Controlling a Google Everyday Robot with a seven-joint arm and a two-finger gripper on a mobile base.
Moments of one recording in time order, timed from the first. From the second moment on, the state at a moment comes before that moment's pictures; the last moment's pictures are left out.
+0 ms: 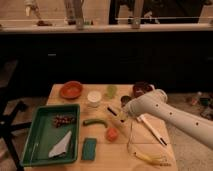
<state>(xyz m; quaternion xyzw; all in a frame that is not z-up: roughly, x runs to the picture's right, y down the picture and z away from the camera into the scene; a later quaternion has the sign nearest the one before) 0.099 0.129 0.795 -0.23 -0.14 0.41 0.87</state>
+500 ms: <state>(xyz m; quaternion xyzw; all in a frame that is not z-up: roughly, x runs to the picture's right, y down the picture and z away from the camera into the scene) 0.077 0.077 0.734 -0.19 -0.20 0.35 0.90</state>
